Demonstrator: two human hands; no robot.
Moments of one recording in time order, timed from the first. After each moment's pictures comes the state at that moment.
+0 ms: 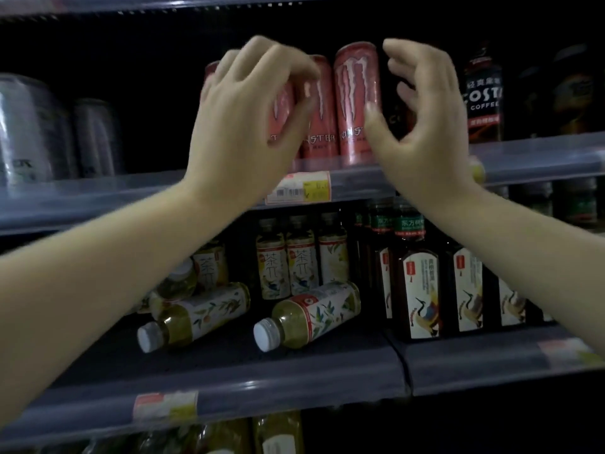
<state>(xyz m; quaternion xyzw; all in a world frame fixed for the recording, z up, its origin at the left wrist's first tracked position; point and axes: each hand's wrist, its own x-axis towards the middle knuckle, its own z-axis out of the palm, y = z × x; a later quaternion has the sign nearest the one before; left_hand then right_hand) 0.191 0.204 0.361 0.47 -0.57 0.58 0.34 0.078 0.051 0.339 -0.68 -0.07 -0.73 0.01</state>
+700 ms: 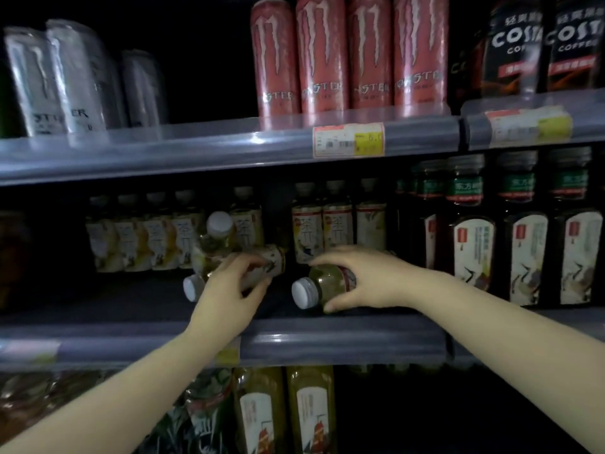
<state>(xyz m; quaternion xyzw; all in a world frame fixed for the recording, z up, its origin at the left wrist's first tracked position) 0.304 0.248 0.156 0.76 -0.45 0.28 0.38 0.170 0.047 0.198 -0.98 -0.02 -0.17 0.08</state>
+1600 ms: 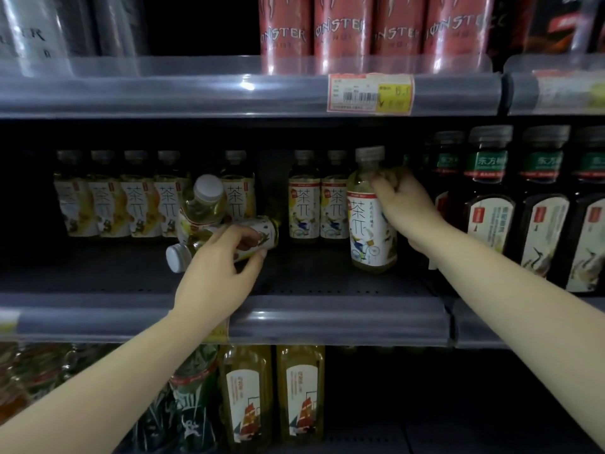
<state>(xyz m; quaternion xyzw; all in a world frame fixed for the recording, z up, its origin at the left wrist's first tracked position) 0.309 0.243 0.144 0.75 -0.44 0.29 0.40 0.199 -0.007 0.213 -0.79 0.15 -0.47 0.36</state>
